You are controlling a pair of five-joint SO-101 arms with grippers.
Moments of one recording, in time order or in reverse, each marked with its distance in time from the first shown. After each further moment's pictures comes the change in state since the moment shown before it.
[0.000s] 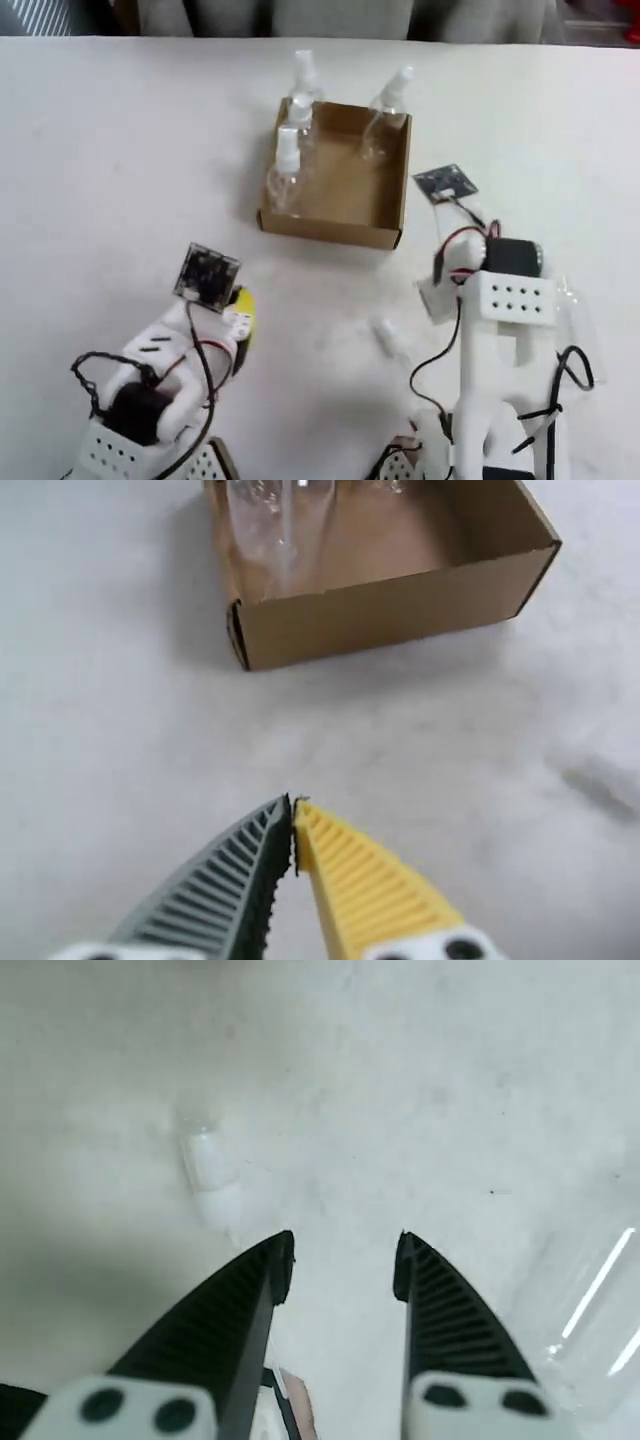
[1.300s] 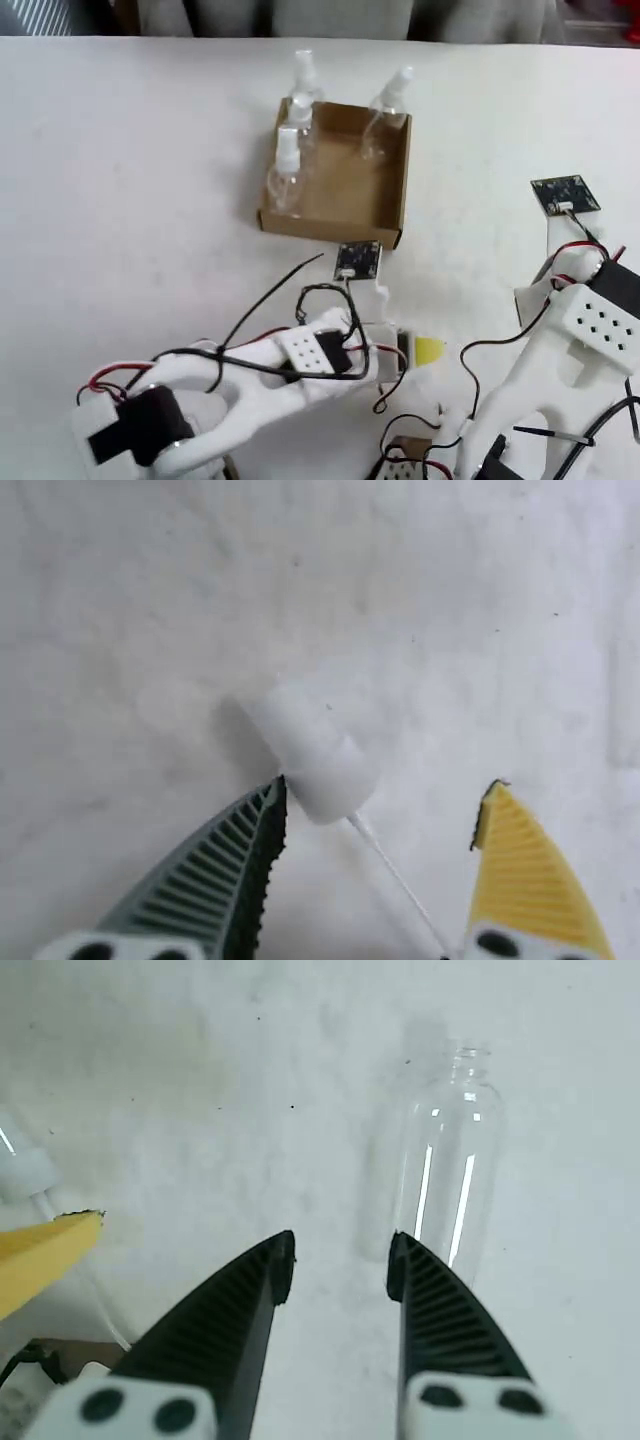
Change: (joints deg) left arm 36.9 91.1 -32.7 -41.2 55.9; right arm 29.1 0.0 -5.4 -1.0 17.1
